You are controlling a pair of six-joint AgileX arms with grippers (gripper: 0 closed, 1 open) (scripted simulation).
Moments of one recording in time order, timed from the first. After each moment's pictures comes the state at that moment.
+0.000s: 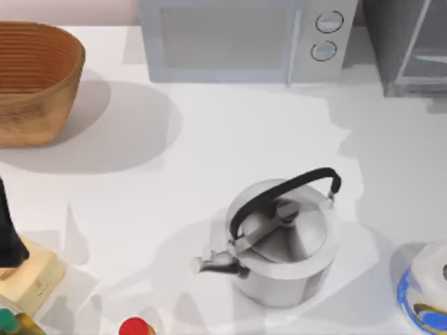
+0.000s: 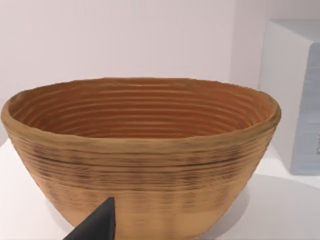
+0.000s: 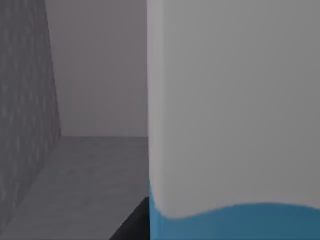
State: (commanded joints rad) left arm 0.00 0.00 0.00 0.00 0.00 0.00; right arm -0.26 2.06 0.93 1.14 -0.24 0.01
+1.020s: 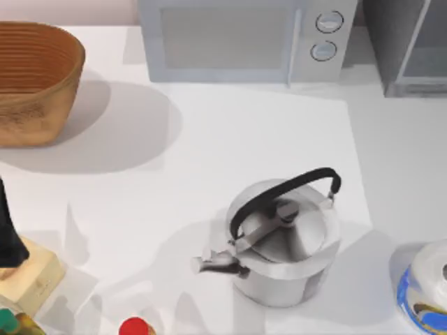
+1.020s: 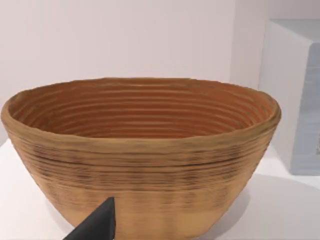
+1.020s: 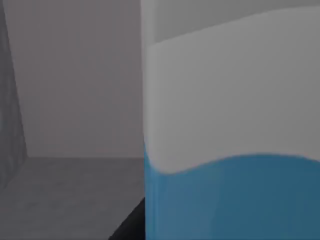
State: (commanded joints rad) left arm 0.00 0.00 0.00 0.00 0.00 0.00; right arm -0.25 2.27 1.22 1.06 -0.23 0.02
